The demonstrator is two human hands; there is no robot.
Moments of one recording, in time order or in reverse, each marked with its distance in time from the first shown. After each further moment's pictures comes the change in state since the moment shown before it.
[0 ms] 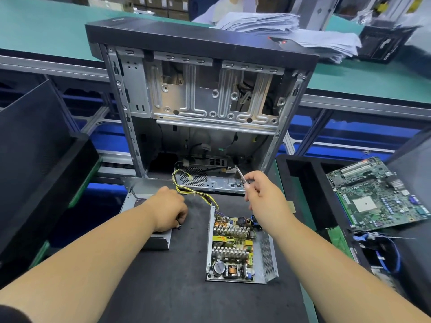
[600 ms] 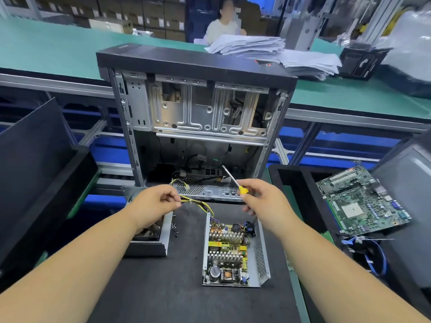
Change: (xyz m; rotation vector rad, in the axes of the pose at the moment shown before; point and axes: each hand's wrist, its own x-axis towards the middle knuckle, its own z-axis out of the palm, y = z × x) left_hand -0.040 -0.006 -0.023 -1.212 0.382 -0.323; right_hand -0.015 -0.024 -0.032 0.247 -0.050 0.074
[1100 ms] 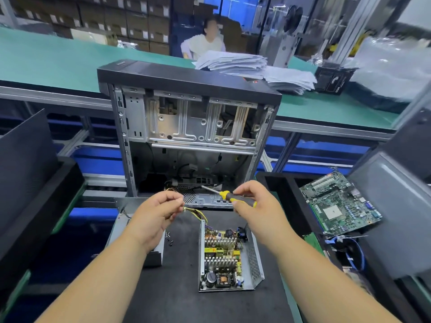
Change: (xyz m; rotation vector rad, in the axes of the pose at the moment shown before) left_hand -0.021 0.032 0.024 -0.901 0.062 -0.065; right_hand -0.043 -0.039 0.006 0.013 0.117 -0.104
